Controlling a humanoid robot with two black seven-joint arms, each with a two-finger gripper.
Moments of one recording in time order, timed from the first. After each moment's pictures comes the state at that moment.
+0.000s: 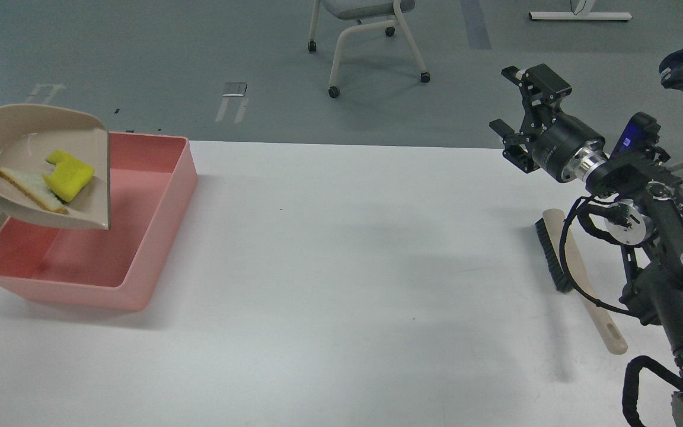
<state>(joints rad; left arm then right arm) -0.23 1.36 -0.84 -1.02 0.59 -0.26 -0.49 0.63 -0.10 1.46 0.90 -1.17 0.49 -0.04</state>
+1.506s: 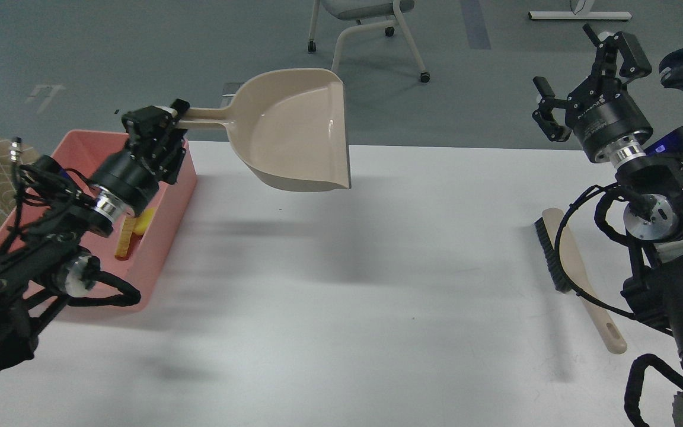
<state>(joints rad) -0.45 0.54 -0.77 -1.11 0.57 -0.09 -0.49 0.63 -0.09 1.55 0.89 -0.84 0.40 0.04</state>
